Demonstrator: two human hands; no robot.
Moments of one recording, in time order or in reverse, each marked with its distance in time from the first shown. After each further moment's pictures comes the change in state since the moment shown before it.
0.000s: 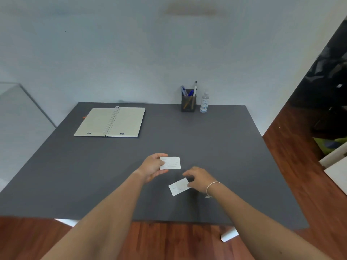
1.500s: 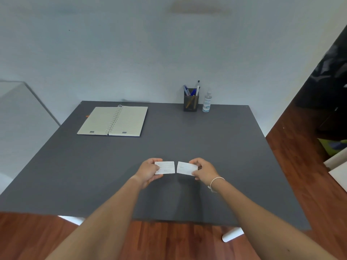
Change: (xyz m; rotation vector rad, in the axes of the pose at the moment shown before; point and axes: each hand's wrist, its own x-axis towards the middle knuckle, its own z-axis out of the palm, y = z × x) left_hand -0.007 -0.017 -0.011 0.010 0.129 -0.029; right_hand -0.004 -0.007 -0.010 0.719 0.226 0.156
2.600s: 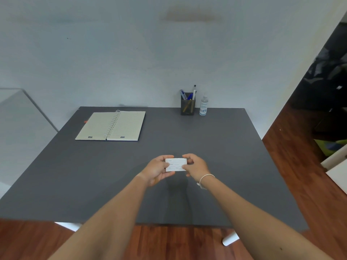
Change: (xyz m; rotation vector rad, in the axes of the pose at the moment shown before) left_hand -0.010 0.023 0.027 -0.115 -0.224 0.023; right_hand 0.002 -0.025 0.014 0.104 0.055 -0.058
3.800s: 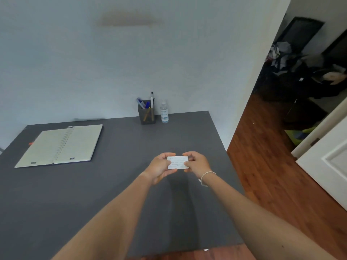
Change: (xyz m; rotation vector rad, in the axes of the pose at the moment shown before) left_hand 0.080 0.025 0.164 0.132 -0.070 0.023; right_hand 0.052 0.025 -0.162 0.130 0.143 0.025
